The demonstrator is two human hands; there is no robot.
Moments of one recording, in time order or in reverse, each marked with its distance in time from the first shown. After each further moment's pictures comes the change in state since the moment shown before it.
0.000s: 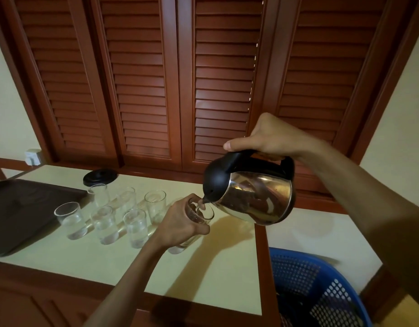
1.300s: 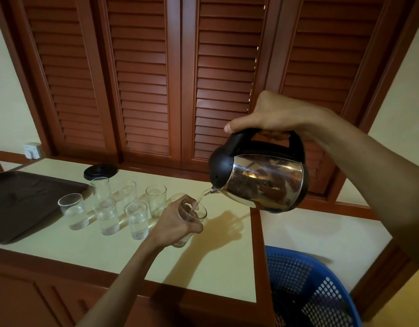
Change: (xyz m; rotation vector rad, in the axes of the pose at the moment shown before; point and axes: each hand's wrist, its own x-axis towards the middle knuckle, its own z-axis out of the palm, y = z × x) left_hand -0.025 -0.011 -0.003 -0.055 0.027 -0.046; right_hand -0.013 -0.046 -0.026 -0.132 -0.030 0.063
